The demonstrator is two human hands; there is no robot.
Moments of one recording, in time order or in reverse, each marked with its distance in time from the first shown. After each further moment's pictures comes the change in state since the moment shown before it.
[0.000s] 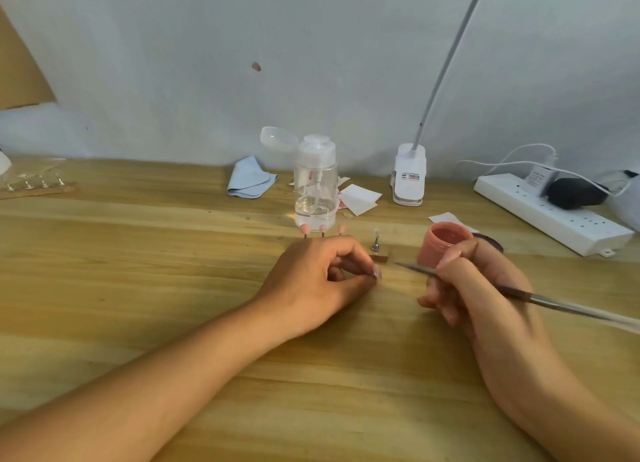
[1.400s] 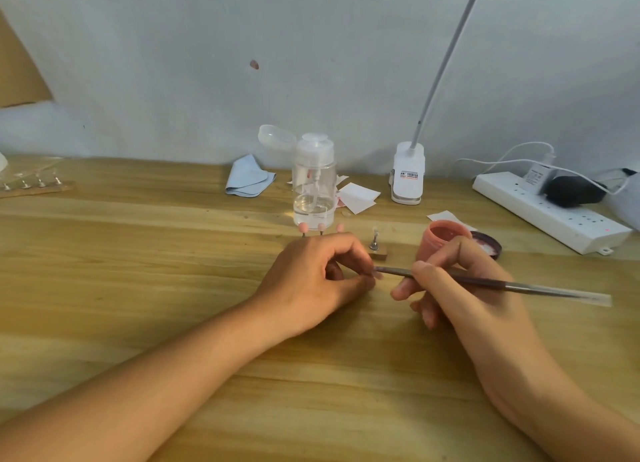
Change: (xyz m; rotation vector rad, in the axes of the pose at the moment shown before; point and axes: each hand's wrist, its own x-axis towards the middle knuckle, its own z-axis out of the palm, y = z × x) left_hand 0.001 -0.003 0.000 0.059 0.025 0.053; right_hand -0.003 -0.001 0.004 -0.026 -0.107 -0.025
